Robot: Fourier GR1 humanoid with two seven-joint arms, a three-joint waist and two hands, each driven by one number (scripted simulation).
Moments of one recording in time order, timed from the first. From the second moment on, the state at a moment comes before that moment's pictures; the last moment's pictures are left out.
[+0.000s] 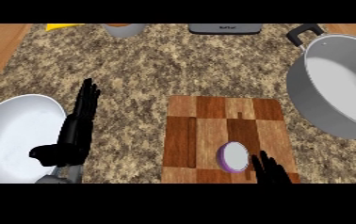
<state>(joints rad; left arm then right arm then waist) -0.03 0.27 -0.27 -1.56 0.25 0.37 -0.19 0.67 -0.01 0.64 -2.20 1.39 -0.10 0.37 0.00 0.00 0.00</state>
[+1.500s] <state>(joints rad) 0.00 0.16 -0.18 -1.58 0.12 0.28 -0.14 0.30 -0.06 0.57 -1.87 1.38 -0.30 0.49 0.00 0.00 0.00</state>
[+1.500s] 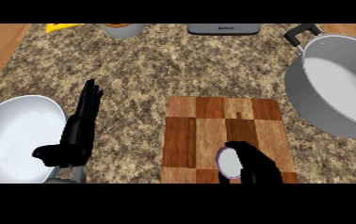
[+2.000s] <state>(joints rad) -0.02 0.15 -0.17 -1.57 0.12 0.24 -0.17 0.08 -0.01 0.24 -1.73 1.27 -0.22 0.74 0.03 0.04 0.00</state>
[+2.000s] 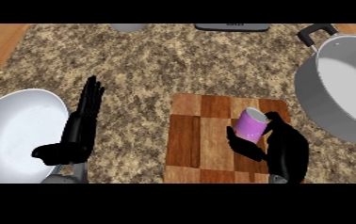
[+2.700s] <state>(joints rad) -0.07 0.14 -0.23 -1.57 0.10 0.21 -0.15 -0.52 -0.19 -0.21 -1.35 1.46 -0.10 1.05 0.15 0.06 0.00</state>
